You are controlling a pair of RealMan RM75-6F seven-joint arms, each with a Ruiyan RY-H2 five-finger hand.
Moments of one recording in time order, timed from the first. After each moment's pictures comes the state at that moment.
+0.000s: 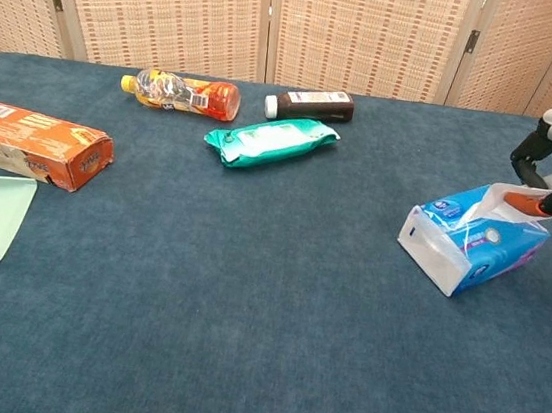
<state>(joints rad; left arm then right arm) -0.10 -1.13 -0.04 -1.58 1.51 1.48 -0.01 0.55 -1.36 0.15 -1.56 -1.13 1.07 -0.34</state>
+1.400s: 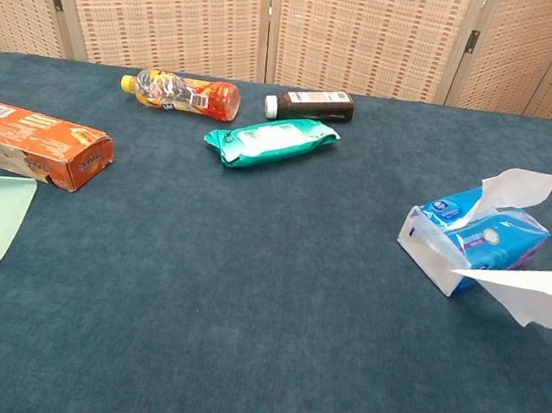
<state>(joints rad) -0.10 -1.14 -0.03 -1.59 1.51 1.48 0.02 0.24 -1.22 -0.06 -1.61 -1.66 1.35 0.01</state>
